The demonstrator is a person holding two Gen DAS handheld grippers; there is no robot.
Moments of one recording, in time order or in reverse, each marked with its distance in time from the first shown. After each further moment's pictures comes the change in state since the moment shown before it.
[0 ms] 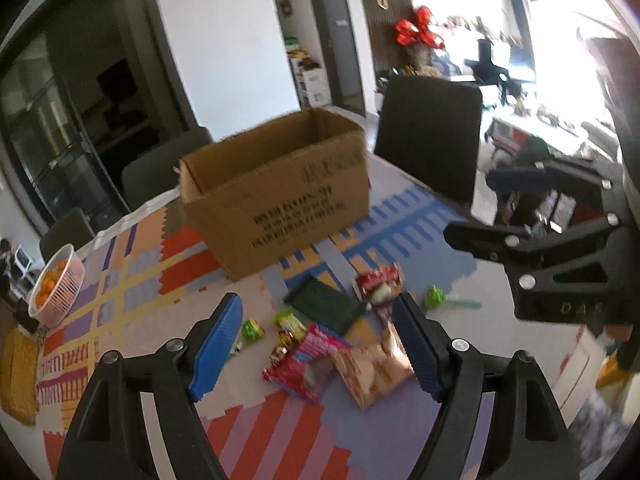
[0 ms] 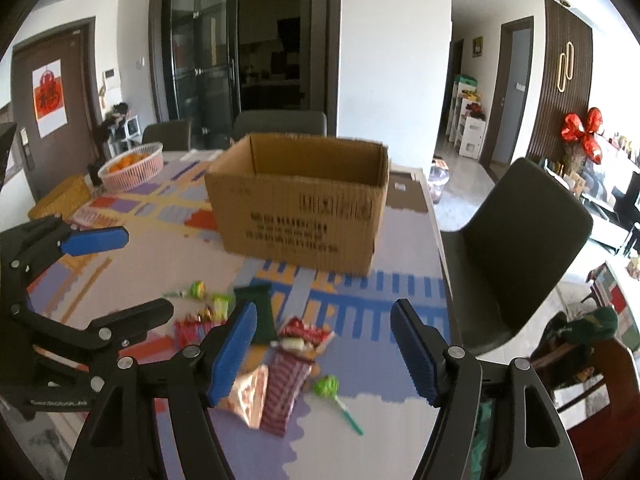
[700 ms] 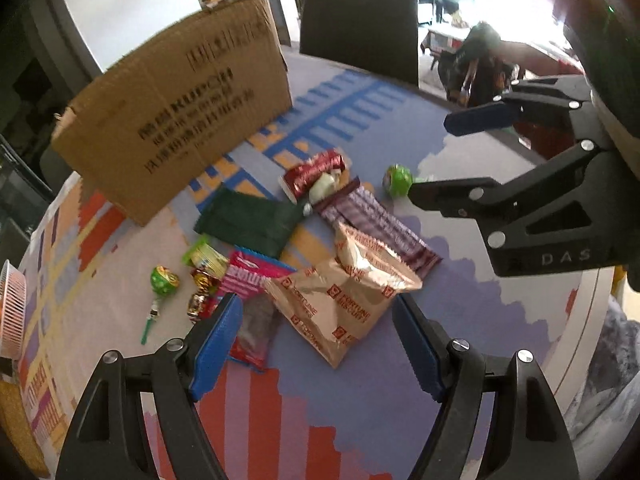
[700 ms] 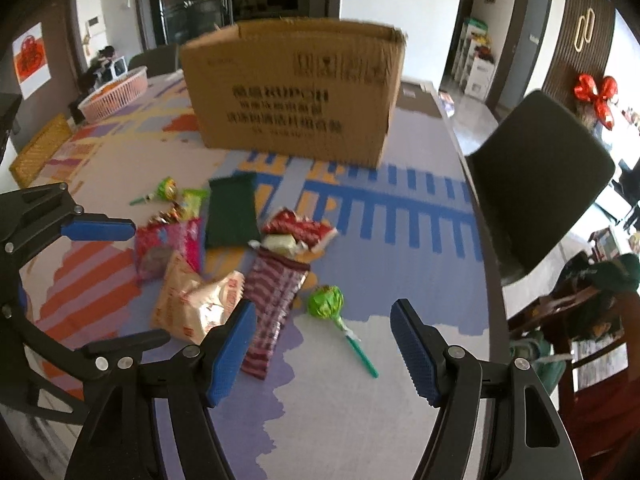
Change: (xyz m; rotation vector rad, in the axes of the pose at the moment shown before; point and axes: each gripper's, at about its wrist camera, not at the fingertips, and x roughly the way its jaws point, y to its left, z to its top) left arm 0.079 -0.029 -0.047 0.202 0.256 -0.193; right arm 0.068 0.001 -0.061 -0.003 0.271 -0.013
